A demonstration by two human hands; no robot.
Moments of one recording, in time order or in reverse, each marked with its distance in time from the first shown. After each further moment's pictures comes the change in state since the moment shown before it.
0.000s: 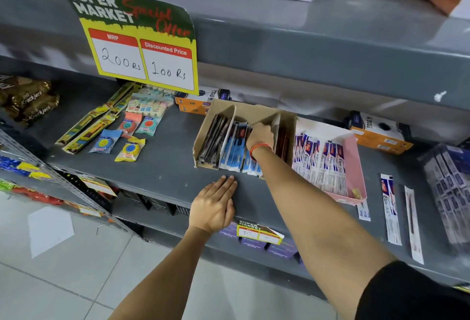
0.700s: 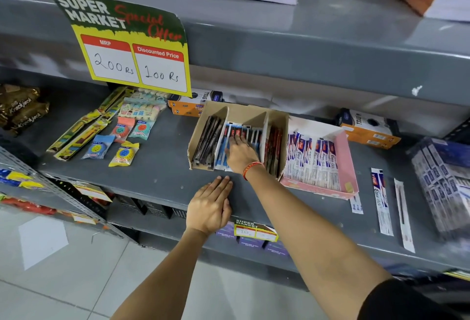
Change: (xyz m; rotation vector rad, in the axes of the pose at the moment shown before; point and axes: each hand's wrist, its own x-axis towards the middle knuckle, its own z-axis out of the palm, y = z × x) left_hand -0.002 0.001 -0.001 0.003 -0.006 -0.008; right_hand -0.028 0.010 0.023 -0.331 -0.227 -0.391
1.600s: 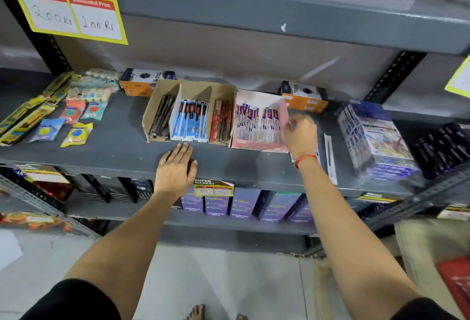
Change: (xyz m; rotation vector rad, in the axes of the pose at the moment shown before) left_hand 0.003 0.027 -0.007 0.055 -0.218 -0.190; right_hand -0.169 0.159 -0.073 0.249 0.682 0.450
